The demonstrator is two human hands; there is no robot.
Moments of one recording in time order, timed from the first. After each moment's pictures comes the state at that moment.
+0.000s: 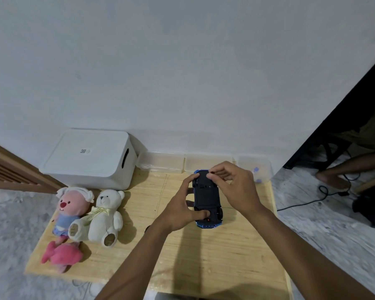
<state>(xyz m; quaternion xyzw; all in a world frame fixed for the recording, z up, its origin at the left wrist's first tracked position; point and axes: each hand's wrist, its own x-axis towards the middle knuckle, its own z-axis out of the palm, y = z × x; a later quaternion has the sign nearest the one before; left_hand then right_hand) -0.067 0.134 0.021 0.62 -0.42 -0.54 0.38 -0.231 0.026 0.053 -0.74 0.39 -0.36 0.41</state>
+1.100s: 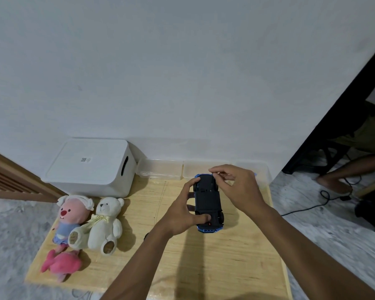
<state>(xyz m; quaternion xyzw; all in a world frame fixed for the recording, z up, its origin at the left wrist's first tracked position) -0.073 0.129 0.030 0.62 -0.43 -0.53 0.38 -0.244 0.013 0.065 -0.76 0.39 -0.34 0.39</state>
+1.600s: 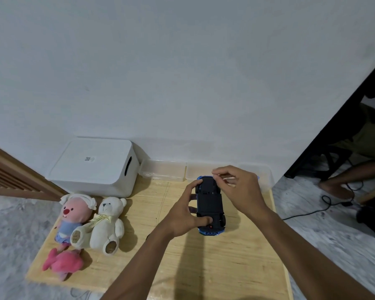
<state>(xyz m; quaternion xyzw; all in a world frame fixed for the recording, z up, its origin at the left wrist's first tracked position) -0.069 0.131 0.030 0.62 -0.43 -0.54 0.38 -0.236 0.017 0.069 -0.73 0.40 -0.36 0.43</state>
